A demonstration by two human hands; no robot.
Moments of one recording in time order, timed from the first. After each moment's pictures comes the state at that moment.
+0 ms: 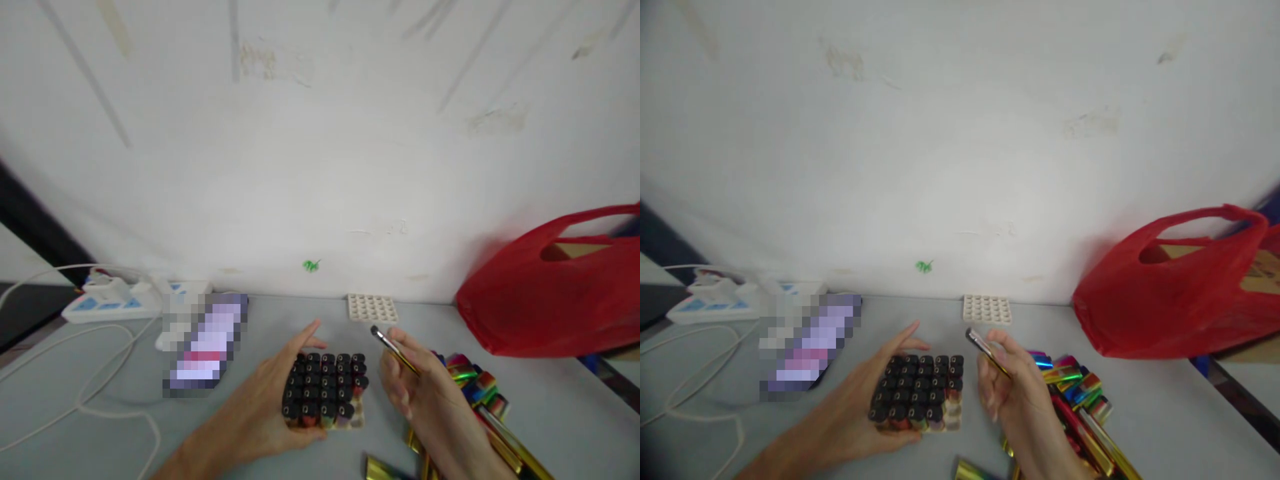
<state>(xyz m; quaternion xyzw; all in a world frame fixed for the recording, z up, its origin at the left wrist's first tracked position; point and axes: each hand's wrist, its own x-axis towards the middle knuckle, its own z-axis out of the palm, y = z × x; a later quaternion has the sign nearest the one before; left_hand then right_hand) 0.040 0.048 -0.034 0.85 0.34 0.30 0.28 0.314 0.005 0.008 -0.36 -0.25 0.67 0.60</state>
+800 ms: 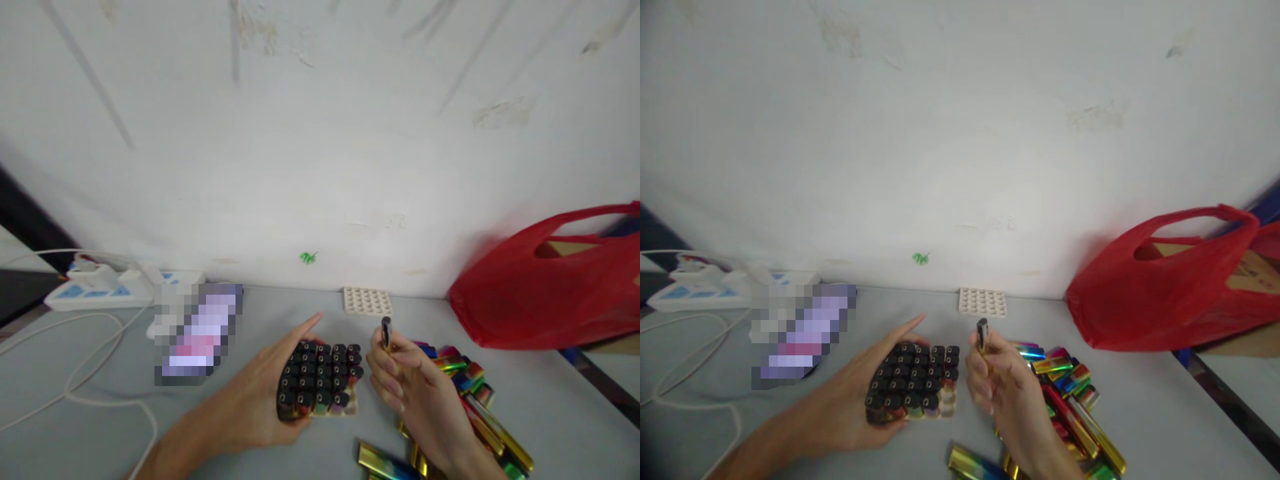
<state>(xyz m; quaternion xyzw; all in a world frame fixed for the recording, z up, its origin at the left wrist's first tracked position) 0.039 0.049 -0.023 0.84 0.31 0.28 0.36 0.311 0.004 0.008 -0.32 -0.25 0.72 0.56</state>
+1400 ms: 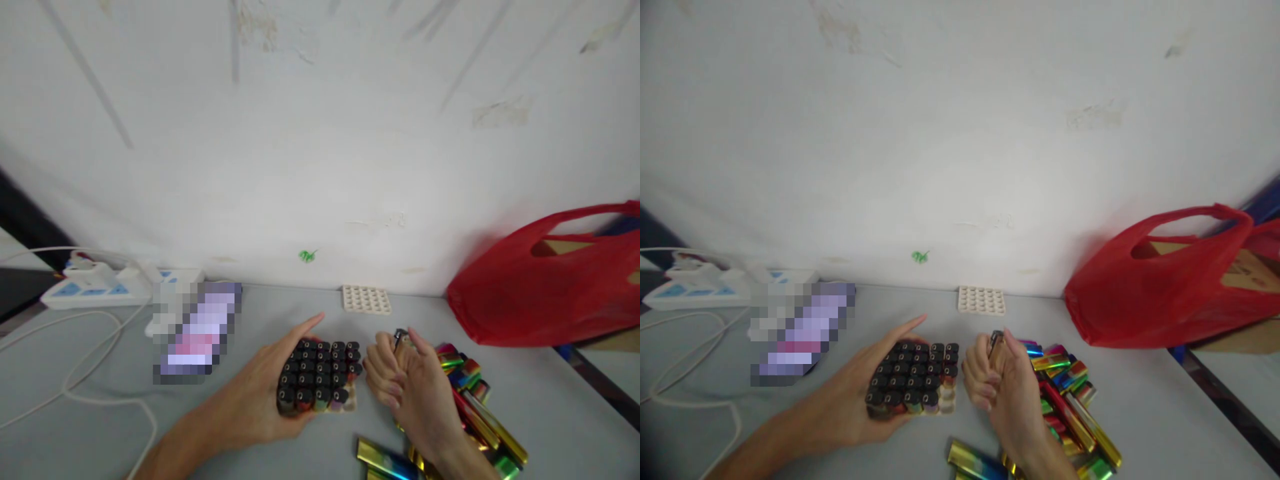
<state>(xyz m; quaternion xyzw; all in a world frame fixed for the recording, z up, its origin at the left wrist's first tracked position) 0.040 0.046 -0.025 0.81 0.35 0.28 0.37 0.307 0.009 0.001 -0.25 -0.25 0.75 0.55</state>
